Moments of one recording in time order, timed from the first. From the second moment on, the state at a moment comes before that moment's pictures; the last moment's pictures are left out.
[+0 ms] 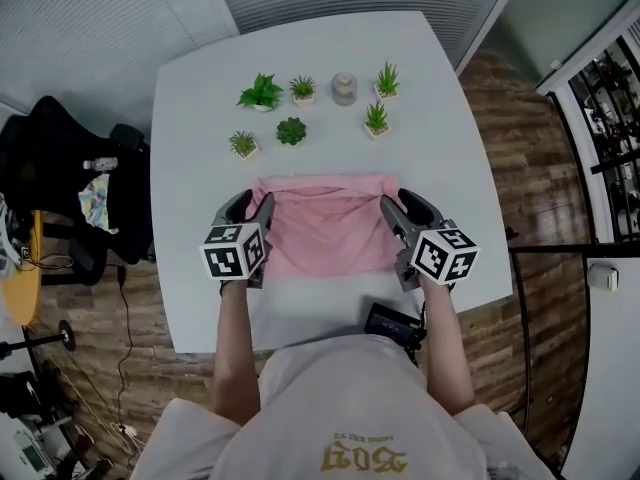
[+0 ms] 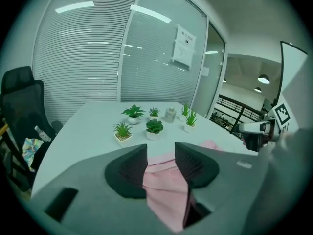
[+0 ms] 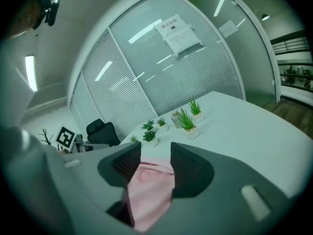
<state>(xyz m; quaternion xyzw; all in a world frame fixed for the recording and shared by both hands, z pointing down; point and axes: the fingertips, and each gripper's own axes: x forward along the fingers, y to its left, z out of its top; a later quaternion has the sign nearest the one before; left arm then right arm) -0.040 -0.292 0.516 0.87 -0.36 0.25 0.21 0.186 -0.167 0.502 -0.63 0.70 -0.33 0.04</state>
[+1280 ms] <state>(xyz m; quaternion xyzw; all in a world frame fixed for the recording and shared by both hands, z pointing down) -0.049 -0.229 0.459 0.91 -0.31 0.18 0.20 0.111 -0.144 0.430 -0.63 0.74 -0.23 0.04</state>
